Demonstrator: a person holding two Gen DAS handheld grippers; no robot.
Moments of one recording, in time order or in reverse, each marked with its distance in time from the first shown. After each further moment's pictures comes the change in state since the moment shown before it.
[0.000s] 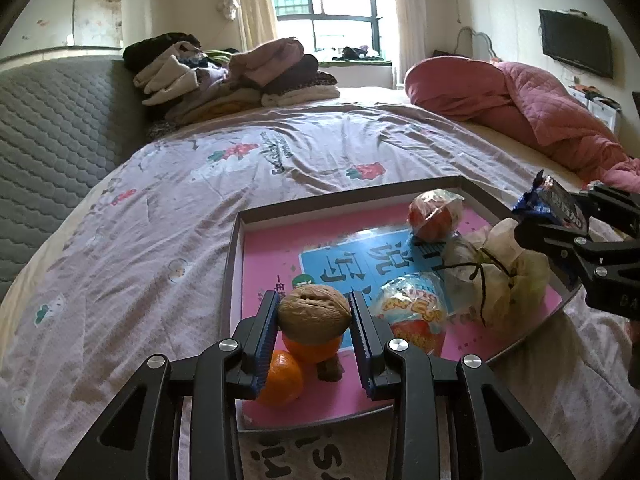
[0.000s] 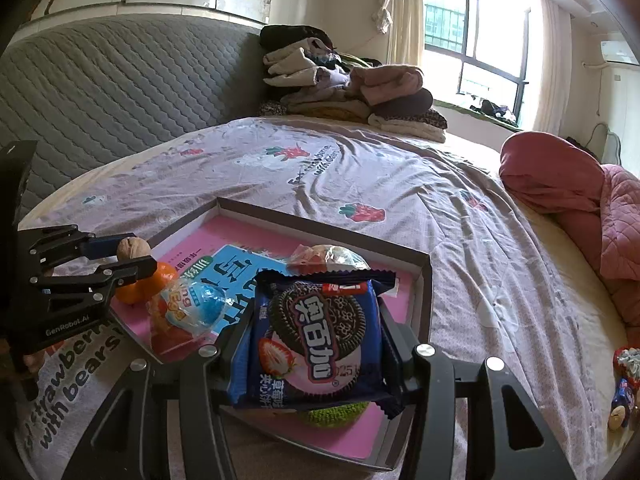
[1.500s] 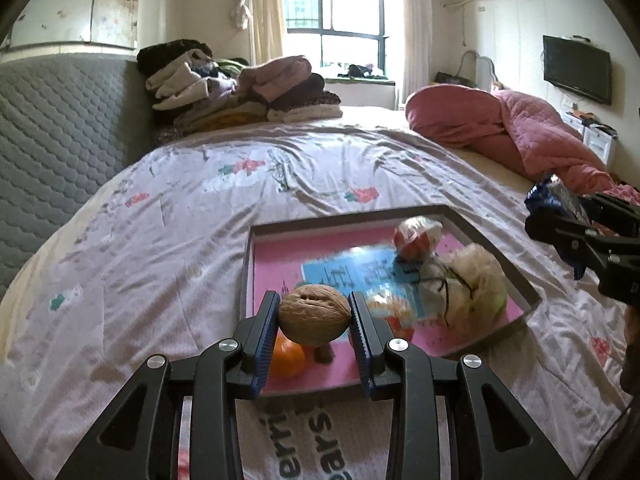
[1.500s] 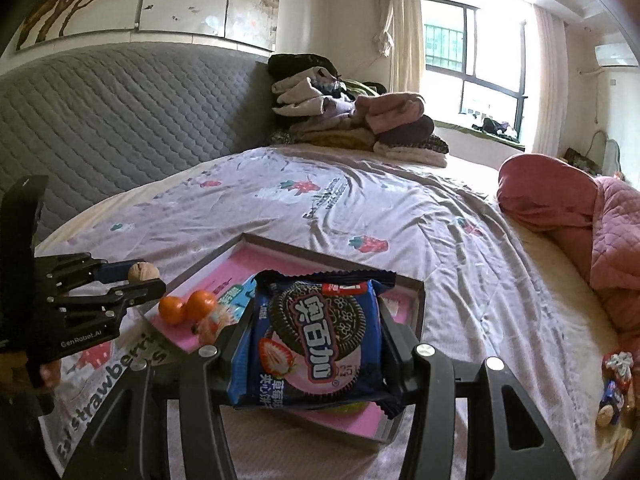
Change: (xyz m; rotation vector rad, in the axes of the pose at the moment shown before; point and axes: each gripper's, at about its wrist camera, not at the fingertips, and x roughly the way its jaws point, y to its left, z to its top) left arm -0.053 0.011 0.006 -0.058 -0.060 -0.025; right arm -0.059 0.009 0.016 0.009 -0.094 0.027
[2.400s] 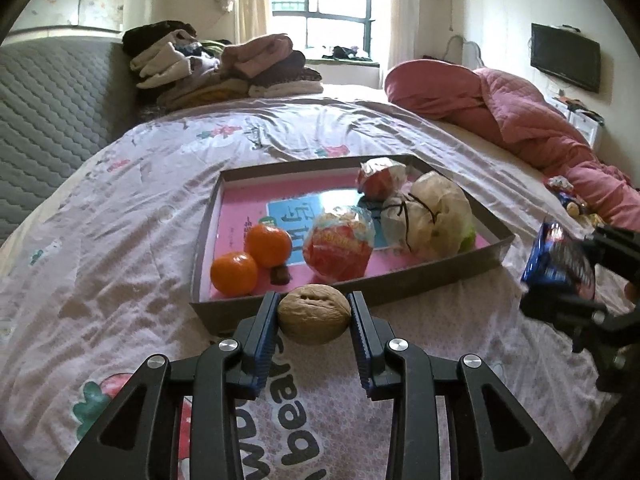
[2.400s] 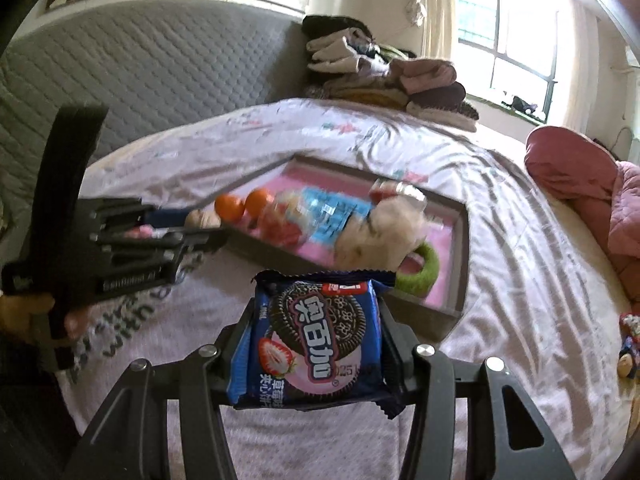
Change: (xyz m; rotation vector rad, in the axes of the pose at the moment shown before) left arm -0.010 -0.023 -0.059 0.000 0.072 -0.060; right arm -0.027 0.044 -0.070 -0.056 0.126 0.077
